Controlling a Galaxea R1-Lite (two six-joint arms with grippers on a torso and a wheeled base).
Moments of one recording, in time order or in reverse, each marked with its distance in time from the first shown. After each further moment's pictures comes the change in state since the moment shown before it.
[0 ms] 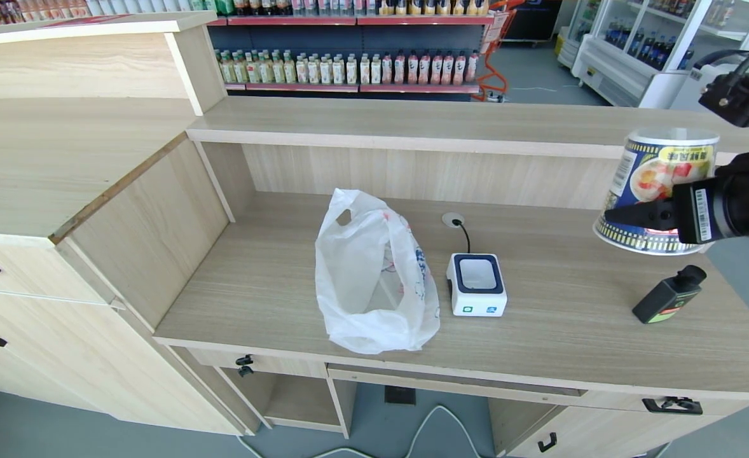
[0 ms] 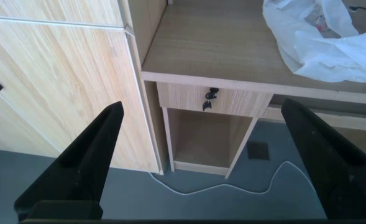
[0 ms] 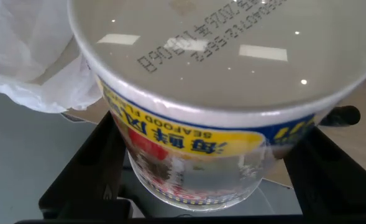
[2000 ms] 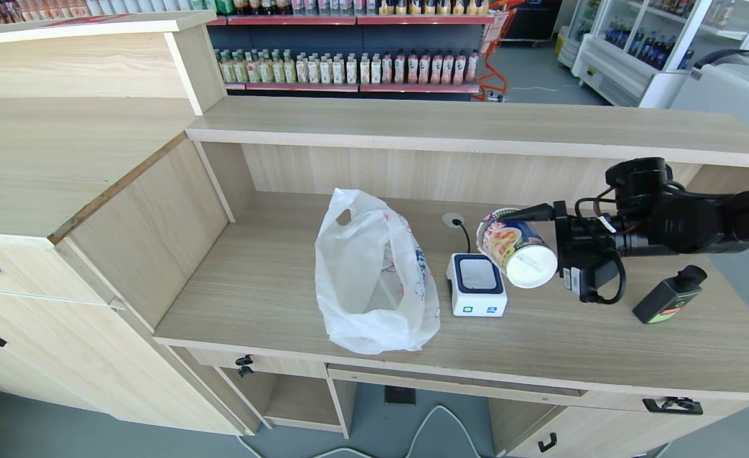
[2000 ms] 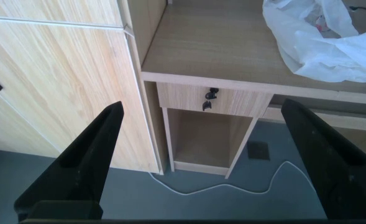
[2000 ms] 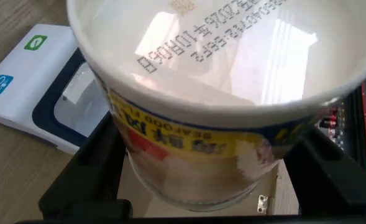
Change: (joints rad) left arm 0.000 0.000 0.000 0.000 0.000 0.000; right arm -0.253 0.670 -0.143 -0.375 1.130 -2.129
